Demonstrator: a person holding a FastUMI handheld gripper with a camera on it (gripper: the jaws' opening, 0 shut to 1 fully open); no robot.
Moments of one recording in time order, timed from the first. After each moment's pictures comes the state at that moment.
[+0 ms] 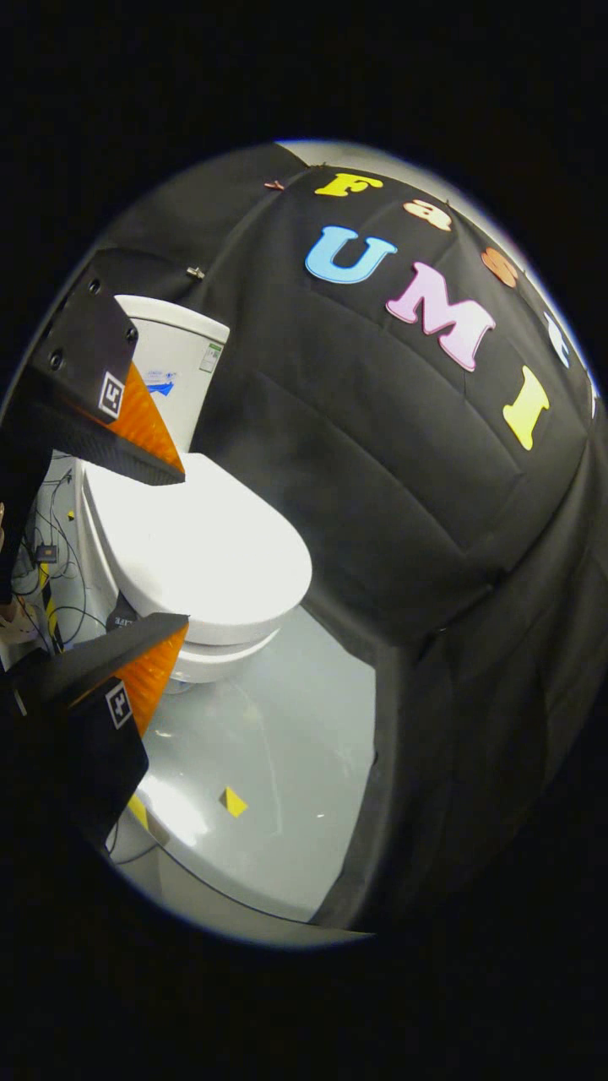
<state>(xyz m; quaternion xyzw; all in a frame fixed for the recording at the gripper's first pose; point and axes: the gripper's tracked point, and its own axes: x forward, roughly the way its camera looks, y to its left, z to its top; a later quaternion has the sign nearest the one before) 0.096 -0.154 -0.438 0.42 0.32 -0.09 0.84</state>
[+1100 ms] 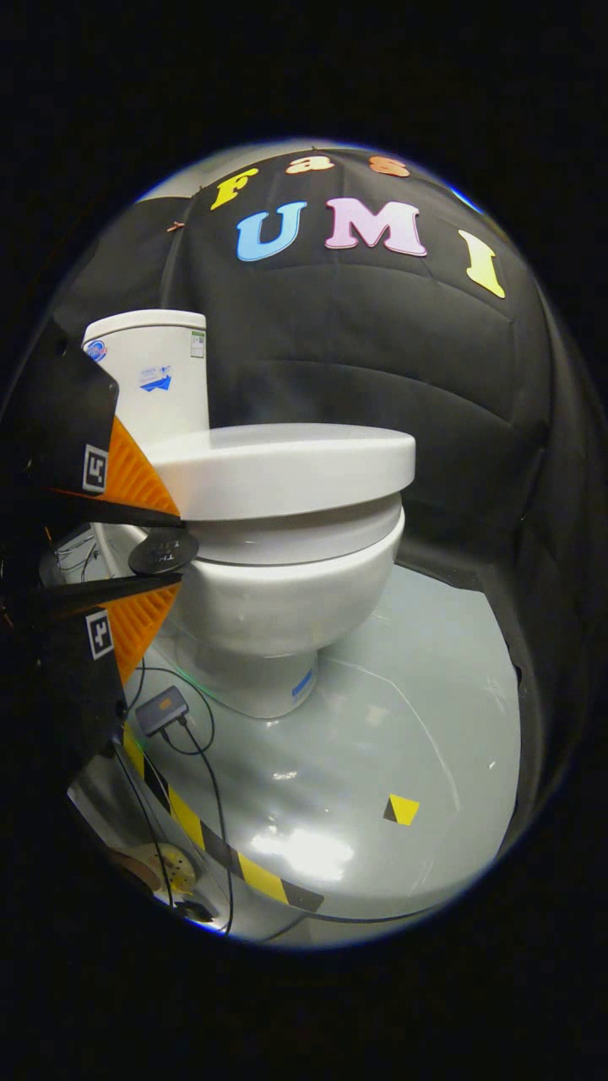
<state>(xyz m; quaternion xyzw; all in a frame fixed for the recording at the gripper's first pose) 0.074 -0.127 -0.575 0.60 0.36 -0.08 0.71</state>
